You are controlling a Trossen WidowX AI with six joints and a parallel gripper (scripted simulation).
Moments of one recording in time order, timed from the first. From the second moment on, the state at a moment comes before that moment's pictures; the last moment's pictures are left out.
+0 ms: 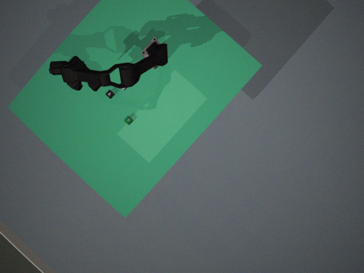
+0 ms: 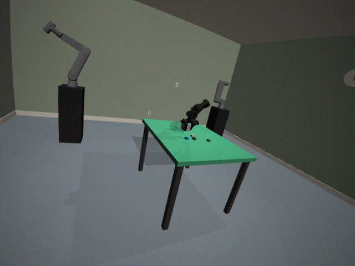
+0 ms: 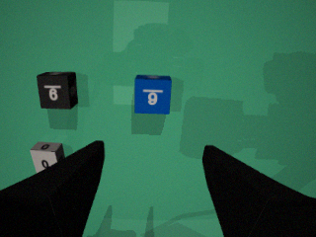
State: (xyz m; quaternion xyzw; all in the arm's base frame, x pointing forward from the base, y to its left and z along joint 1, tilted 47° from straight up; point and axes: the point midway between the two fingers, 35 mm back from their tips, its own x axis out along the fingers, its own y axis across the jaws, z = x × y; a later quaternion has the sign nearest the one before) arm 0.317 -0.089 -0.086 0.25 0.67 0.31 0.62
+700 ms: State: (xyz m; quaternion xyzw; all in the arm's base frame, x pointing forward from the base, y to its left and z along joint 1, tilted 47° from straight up) arm 0.361 -0.020 0.030 0.23 0.67 0.30 0.64
